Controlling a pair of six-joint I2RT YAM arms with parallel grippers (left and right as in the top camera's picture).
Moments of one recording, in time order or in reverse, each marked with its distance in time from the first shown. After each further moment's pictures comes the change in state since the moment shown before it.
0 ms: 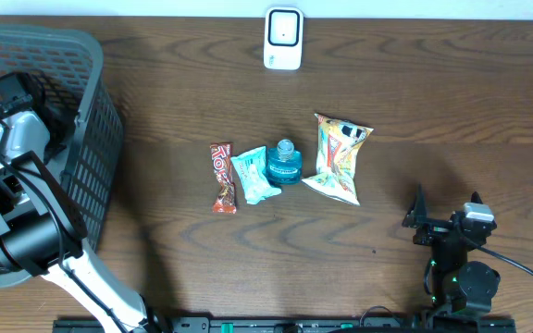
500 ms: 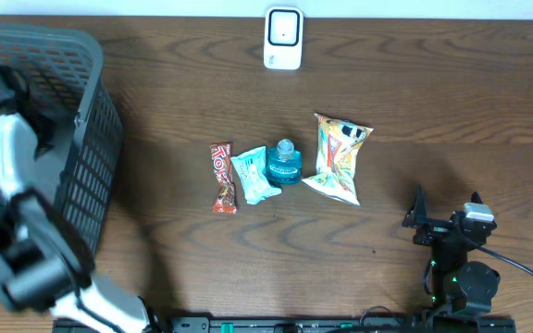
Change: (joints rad) left arm 0.008 -0.261 -0.016 -0.154 0.027 0.041; right arm 0.000 0.000 0.000 0.000 0.000 0.000
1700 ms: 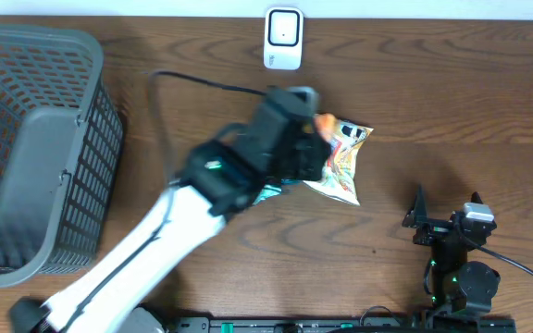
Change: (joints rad) left arm -1.267 -0.357 -0.014 -0.032 0.457 -0.085; right arm 0.000 0.000 0.000 0.000 0.000 0.000
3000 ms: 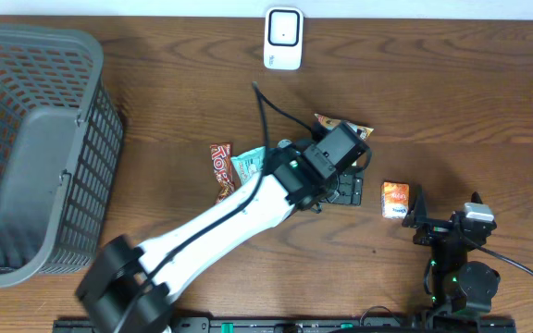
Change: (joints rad) left arm -0.140 0.270 -0.007 -0.013 -0.095 -0.076; right arm 0.000 0.000 0.000 0.000 0.000 0.000
